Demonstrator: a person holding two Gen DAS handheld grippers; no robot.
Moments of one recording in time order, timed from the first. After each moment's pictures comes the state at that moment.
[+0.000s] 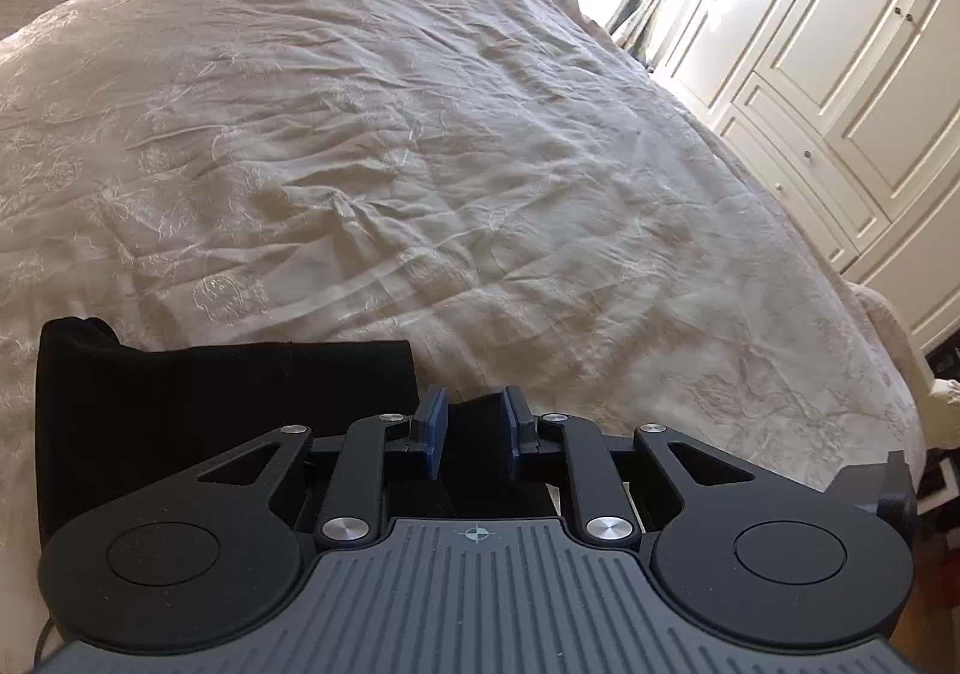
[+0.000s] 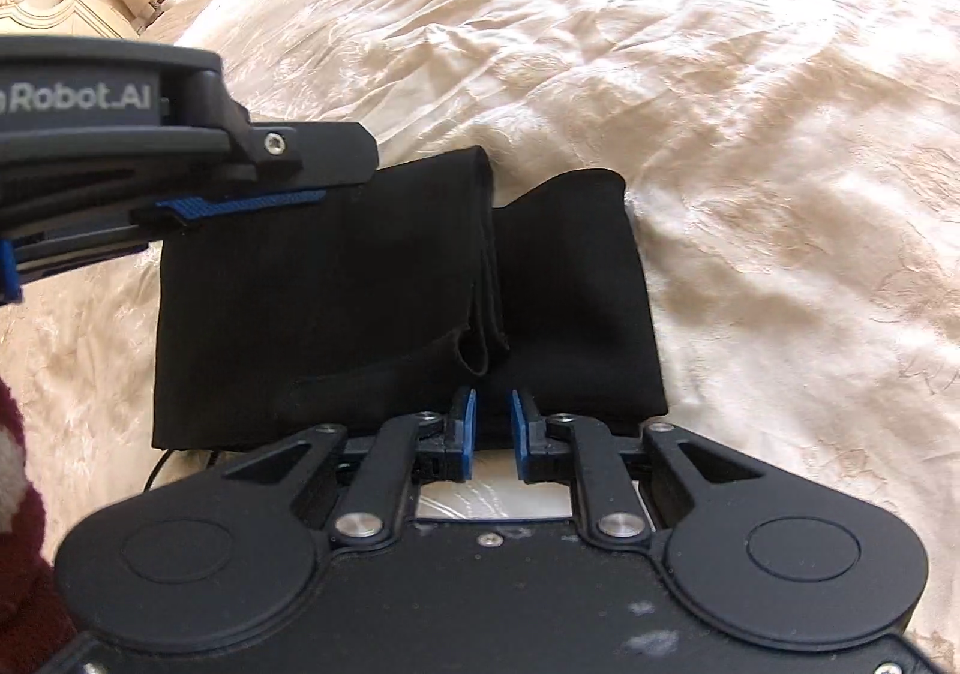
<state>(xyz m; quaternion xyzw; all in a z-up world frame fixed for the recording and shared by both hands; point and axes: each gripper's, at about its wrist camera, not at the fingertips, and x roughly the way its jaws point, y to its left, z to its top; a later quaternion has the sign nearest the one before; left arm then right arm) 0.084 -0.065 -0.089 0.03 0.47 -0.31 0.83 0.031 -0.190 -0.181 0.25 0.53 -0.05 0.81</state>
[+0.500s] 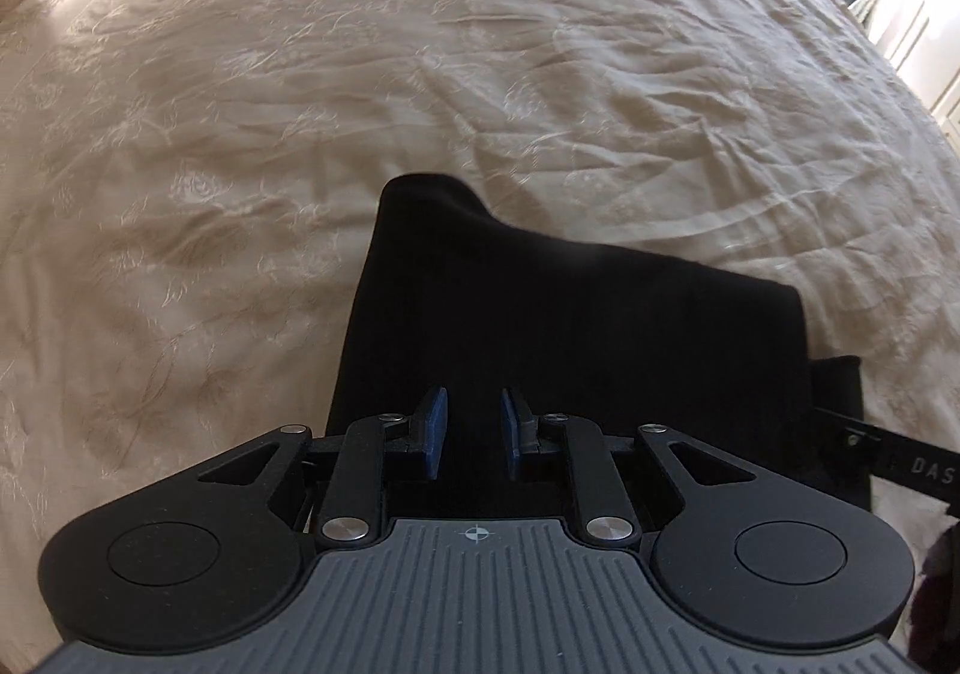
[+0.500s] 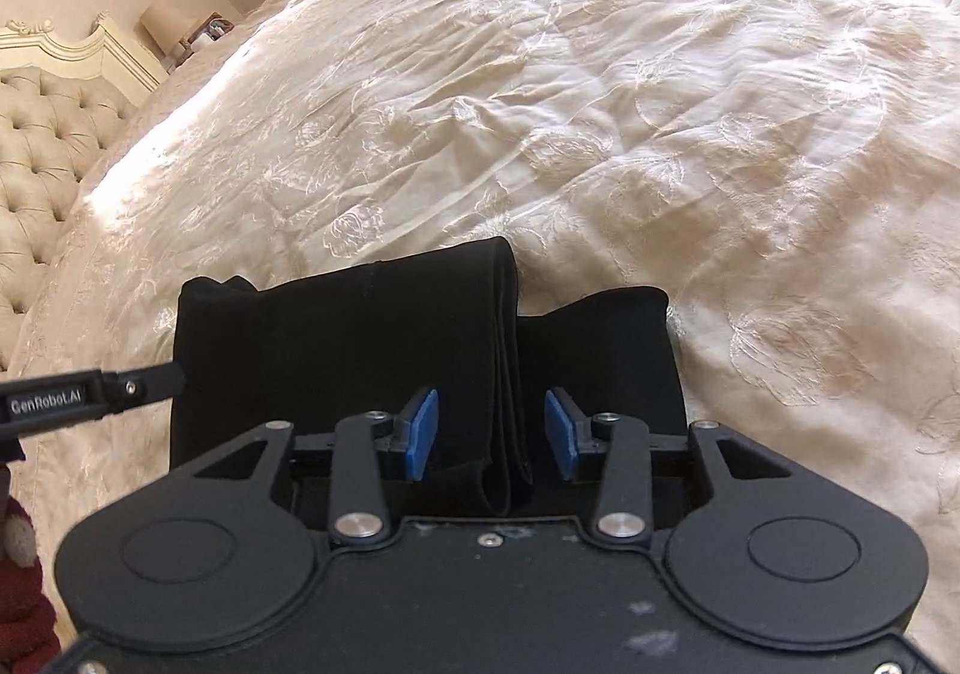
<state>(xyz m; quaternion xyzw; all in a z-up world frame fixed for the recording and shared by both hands) 0.142 0.054 -0.153 0.06 0.55 -0.09 0.83 0.078 -0.211 -0.189 0.26 0.48 -0.03 0.84</state>
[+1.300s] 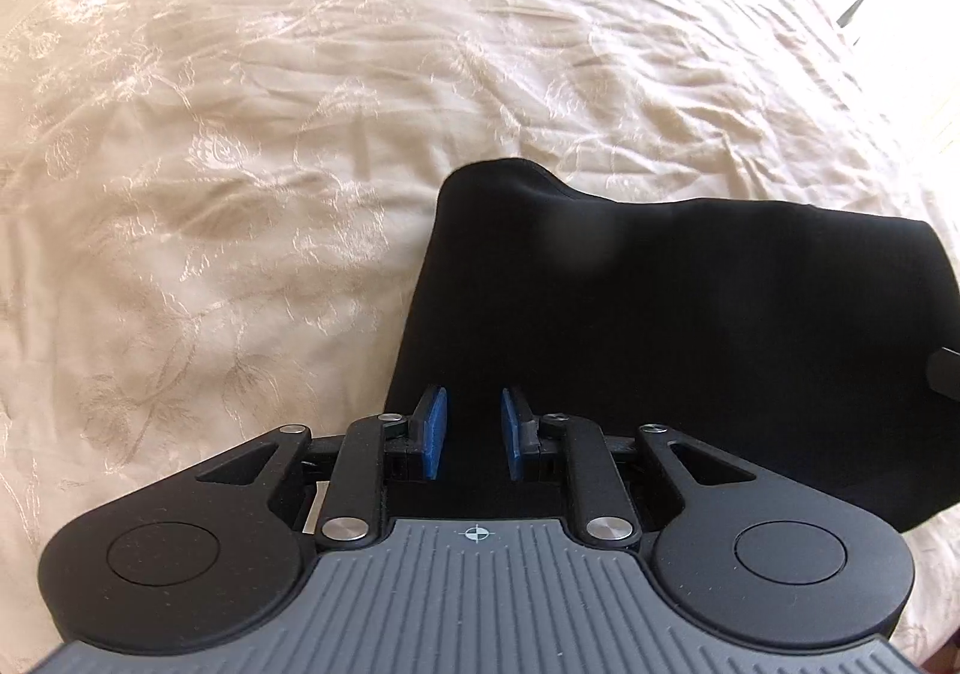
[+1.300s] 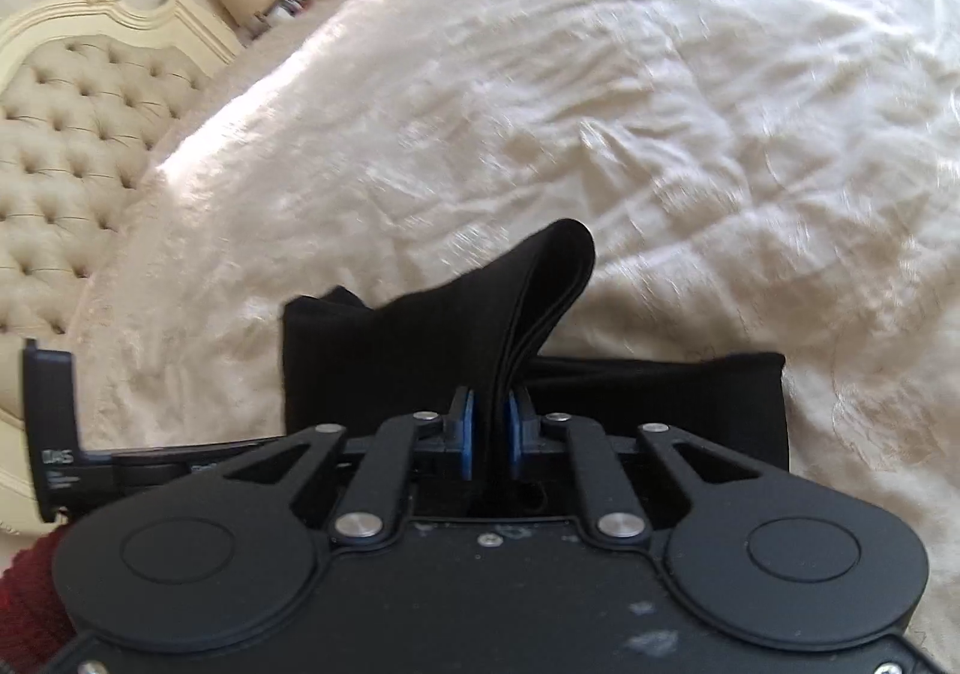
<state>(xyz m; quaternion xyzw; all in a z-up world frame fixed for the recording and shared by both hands) 0.139 0.110 -0.132 0.00 0.55 -0.13 0.83 0.098 -0.183 -0.129 0.25 0.46 0.06 0.85</state>
